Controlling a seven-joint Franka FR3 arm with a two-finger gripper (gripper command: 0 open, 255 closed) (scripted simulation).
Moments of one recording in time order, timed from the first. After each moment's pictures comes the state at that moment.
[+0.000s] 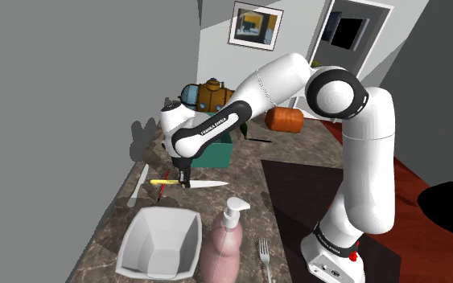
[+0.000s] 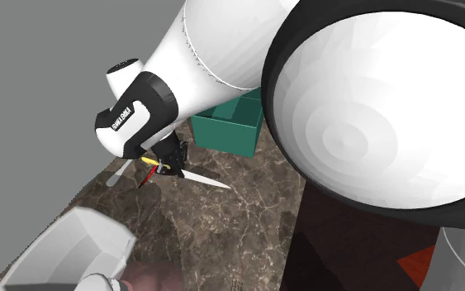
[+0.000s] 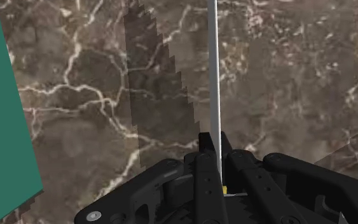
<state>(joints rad) 0.24 0.45 0.19 -1.92 -0.15 2.14 -0.24</state>
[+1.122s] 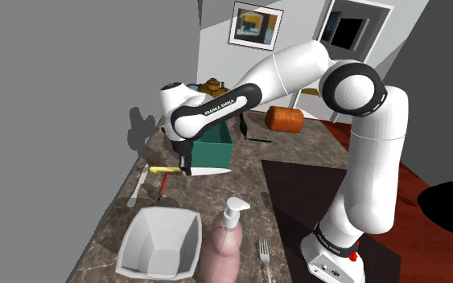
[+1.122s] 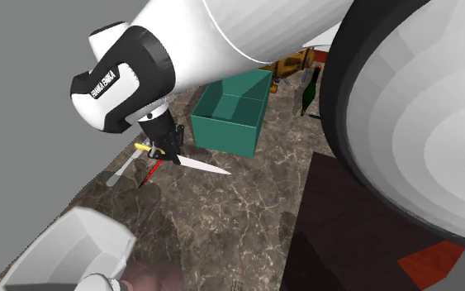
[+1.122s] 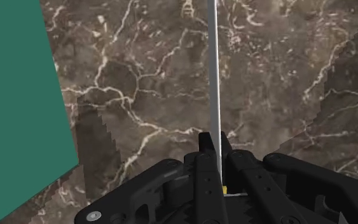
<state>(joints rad) 0.23 0.34 0.20 -1.88 -0.12 2.01 -0.26</state>
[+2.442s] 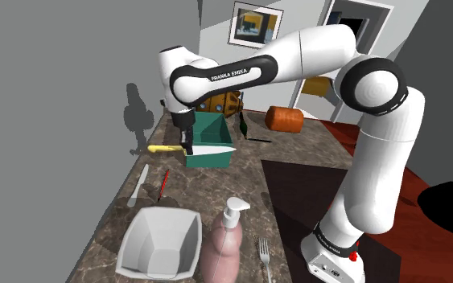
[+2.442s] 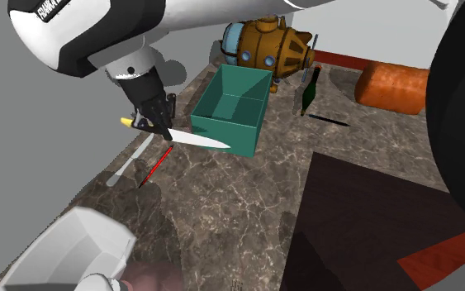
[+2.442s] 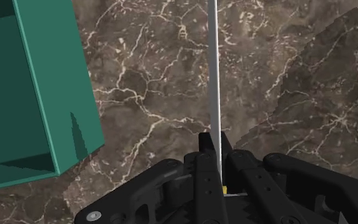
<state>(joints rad) 0.23 0.24 0.21 -1.75 -0.09 1.77 -0.29</state>
